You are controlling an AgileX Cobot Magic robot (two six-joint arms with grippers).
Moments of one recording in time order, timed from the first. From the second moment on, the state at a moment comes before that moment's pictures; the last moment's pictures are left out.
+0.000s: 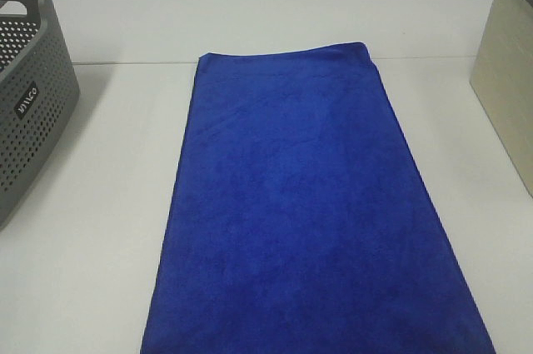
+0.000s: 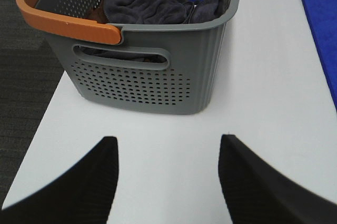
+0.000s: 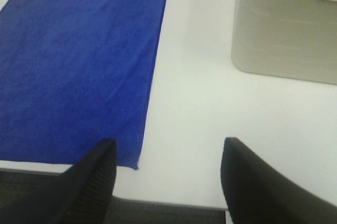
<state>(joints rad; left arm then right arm) -0.03 0.05 -0.53 0.19 1.08 -0.17 0.07 0.00 -0.56 0.00 1.22 -0.01</state>
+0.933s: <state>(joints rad) -0.02 0.00 -0.52 0.10 1.08 -0.12 0.07 0.00 -0.46 0.00 1.11 -0.06</state>
